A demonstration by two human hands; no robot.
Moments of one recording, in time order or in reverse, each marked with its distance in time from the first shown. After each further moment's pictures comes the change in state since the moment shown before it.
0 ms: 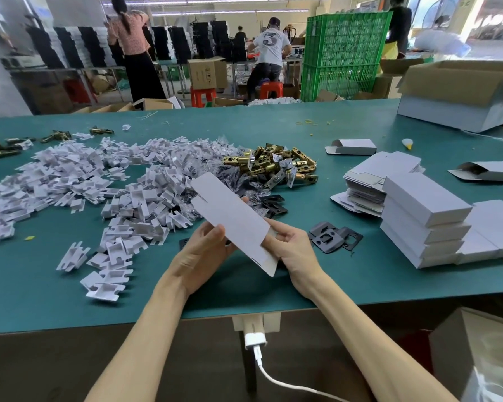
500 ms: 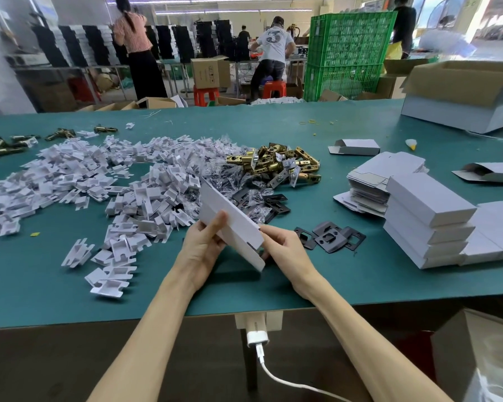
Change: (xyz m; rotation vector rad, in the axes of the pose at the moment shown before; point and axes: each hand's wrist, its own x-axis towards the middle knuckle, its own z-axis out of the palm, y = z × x) left_hand 0.016 -0.011 -0.010 -0.109 0.370 0.019; right_hand 0.000 0.003 0.008 -0.335 -0.026 -0.066
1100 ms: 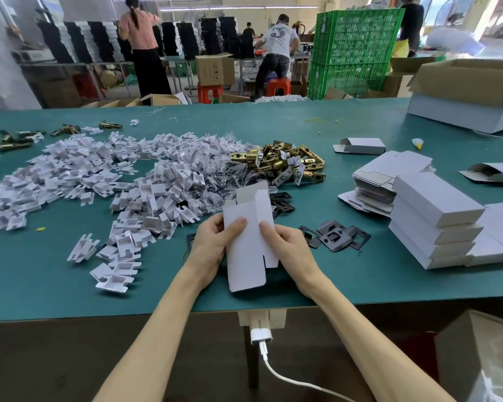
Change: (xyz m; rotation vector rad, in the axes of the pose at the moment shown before) left_hand 0.004 -0.016 -0.004 0.269 -0.042 0.027; right_hand -0.005 -0.007 0.003 0.048 0.033 0.041
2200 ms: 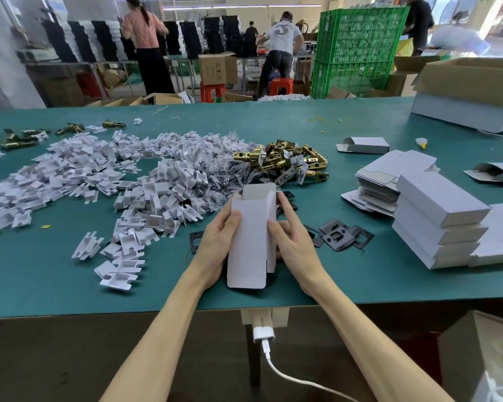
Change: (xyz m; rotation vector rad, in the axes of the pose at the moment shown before) left_hand -0.006 0.005 0.007 0.001 -0.063 0.066; right_hand 0.005 0.004 0.003 -0.037 0.089 -0.056
